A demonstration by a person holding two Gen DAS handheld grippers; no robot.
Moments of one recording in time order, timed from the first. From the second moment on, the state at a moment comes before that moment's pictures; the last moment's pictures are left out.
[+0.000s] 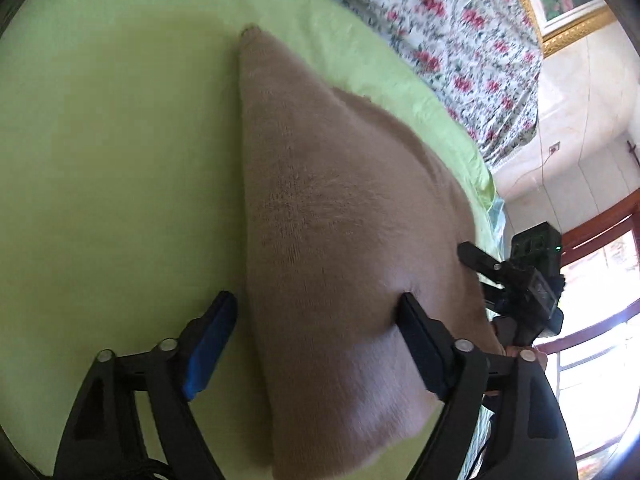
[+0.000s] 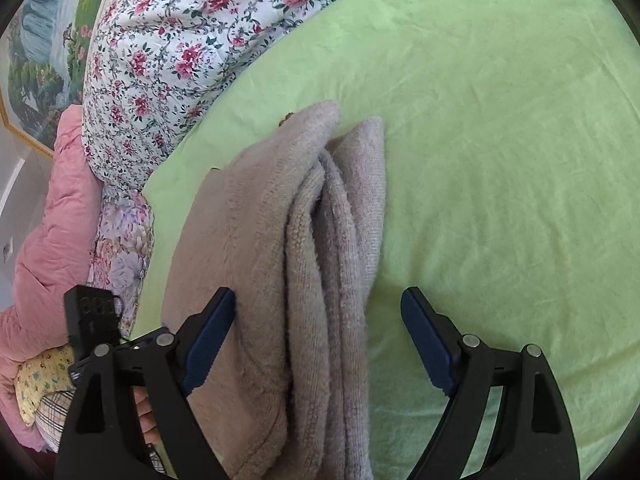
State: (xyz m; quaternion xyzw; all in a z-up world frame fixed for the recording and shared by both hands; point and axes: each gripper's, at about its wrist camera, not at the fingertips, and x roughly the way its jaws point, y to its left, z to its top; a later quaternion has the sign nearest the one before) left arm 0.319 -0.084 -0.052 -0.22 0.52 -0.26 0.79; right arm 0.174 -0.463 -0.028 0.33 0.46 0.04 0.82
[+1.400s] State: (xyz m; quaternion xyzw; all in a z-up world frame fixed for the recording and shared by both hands) left arm 0.124 0.082 0.000 -0.14 0.44 -0.14 0.88; right arm 0.095 -0.298 0.004 0.29 0.43 0.06 0.85
